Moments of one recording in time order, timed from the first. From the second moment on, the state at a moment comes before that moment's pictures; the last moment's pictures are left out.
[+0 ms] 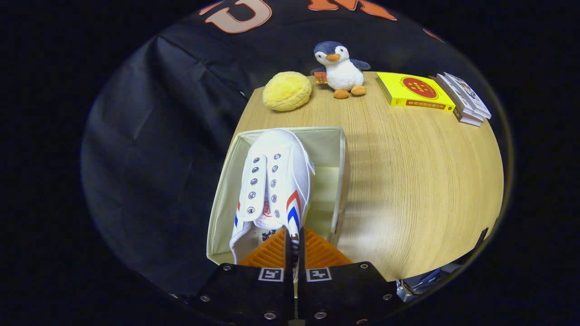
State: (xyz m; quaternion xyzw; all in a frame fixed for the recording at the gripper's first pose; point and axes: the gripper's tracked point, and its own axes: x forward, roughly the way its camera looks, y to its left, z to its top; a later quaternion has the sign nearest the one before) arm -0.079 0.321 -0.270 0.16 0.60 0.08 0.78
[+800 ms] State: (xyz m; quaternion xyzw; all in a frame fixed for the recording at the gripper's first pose) arm -0.062 0.323 -0.282 0.15 0.58 0.02 0.80
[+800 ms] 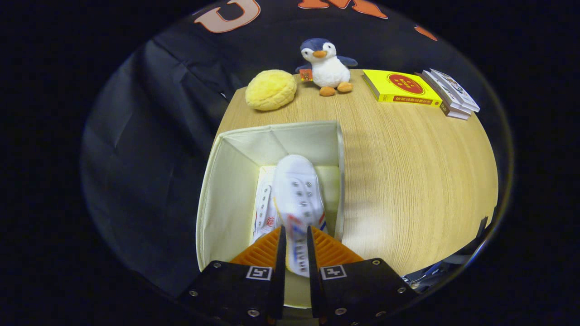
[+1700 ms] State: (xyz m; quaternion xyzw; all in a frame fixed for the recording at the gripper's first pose) arm -0.009 0.143 -0.182 0.16 0.36 0.02 0.92
